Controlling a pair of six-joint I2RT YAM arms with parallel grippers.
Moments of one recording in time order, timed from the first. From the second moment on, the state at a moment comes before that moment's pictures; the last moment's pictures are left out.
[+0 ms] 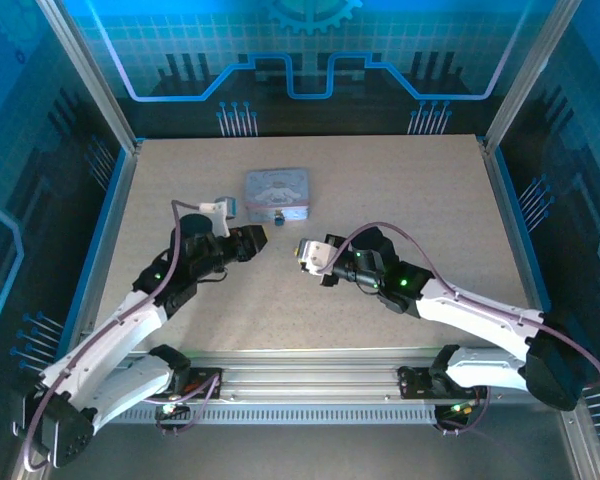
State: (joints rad) left arm -0.45 0.92 0.70 -0.18 0.21 -0.78; right arm 0.85 1.19 0.74 0.14 -0.17 -0.61
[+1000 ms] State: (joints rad) left arm -0.45 1.04 0.59 0.08 0.34 -1.66; right arm 0.86 1.41 0.71 0.50 -0.18 -0.68
